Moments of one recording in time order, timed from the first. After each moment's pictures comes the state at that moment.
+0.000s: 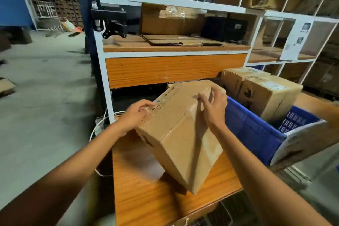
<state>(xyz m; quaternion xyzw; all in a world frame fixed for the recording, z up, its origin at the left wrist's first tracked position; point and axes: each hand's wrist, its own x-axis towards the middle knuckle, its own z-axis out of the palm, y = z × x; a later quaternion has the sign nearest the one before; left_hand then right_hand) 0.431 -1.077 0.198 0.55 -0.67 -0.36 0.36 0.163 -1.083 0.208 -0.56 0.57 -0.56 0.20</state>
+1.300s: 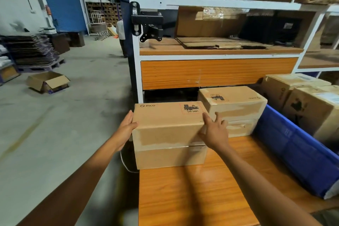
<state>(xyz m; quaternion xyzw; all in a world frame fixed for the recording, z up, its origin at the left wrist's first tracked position) 0.534 -1.070 0.129 0.60 -0.44 -0.44 0.51 0.219 -1.142 0.121 -0.74 0.66 -0.16 0.03</state>
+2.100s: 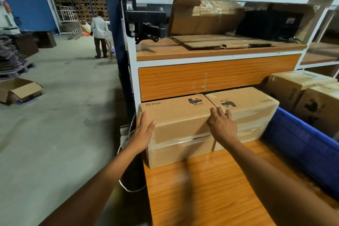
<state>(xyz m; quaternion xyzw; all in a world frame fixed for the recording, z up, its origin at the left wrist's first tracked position) 0.561 -1.195 0.110 0.64 -0.63 -0.28 0.34 0.258 -1.255 0.119 -0.70 0.70 -0.13 -0.01</state>
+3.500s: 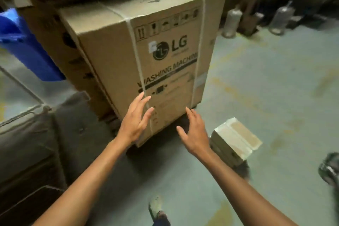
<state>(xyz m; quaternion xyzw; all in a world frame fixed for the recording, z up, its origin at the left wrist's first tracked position) 0.033 -0.475 0.035 -0.24 -0.90 -0.37 0.02 0.118 -0.273 -0.004 0.13 0.91 -0.38 -0.05</state>
